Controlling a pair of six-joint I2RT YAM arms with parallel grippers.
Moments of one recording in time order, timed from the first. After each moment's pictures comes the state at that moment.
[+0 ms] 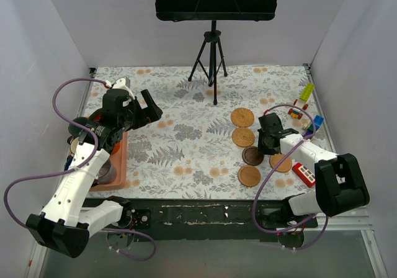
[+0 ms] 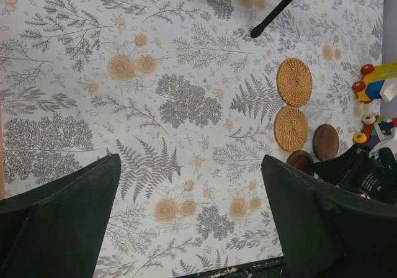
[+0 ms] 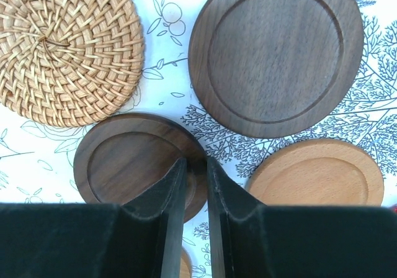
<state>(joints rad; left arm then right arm) -0.32 1.04 1.16 -0.69 -0.03 -0.60 0.33 1.38 0.70 -0.43 0.15 0.39</state>
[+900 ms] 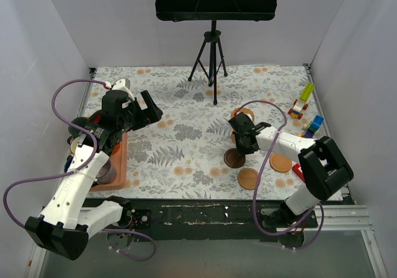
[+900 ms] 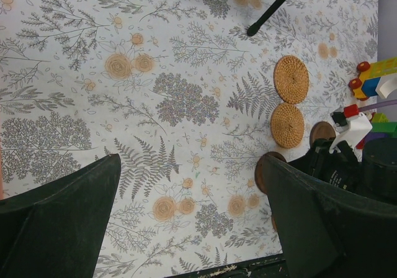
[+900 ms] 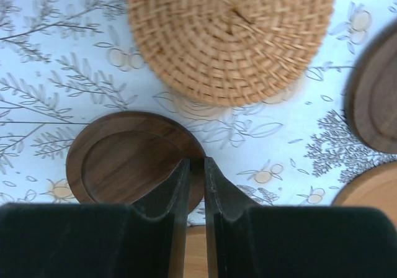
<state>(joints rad) -0.33 1.02 1.15 -0.68 -0.03 -0.60 0.63 1.54 0.86 -0.52 0.22 0.44</state>
